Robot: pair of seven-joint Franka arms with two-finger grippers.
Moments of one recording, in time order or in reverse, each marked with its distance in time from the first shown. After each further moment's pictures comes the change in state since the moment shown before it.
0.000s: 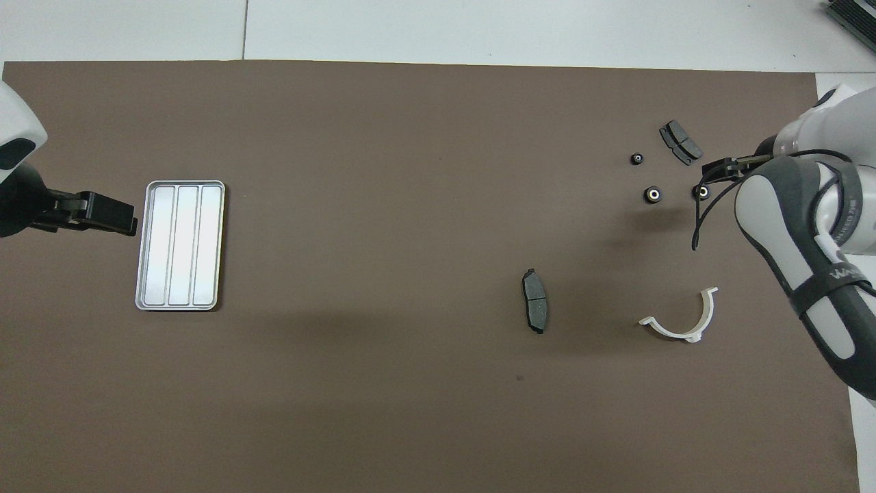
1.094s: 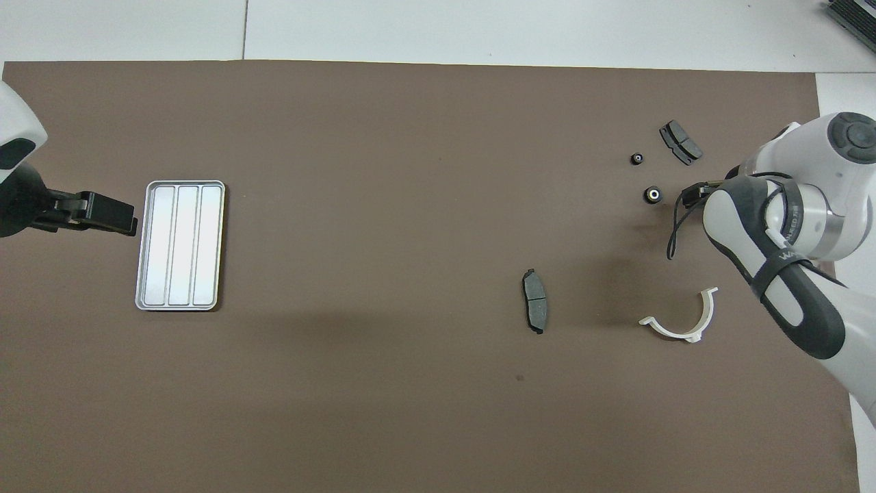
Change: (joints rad) left arm 0.000 0.000 0.000 0.000 0.000 0.000 0.000; right arm -0.031 0.128 -0.001 -0.047 0.003 0.091 0.040
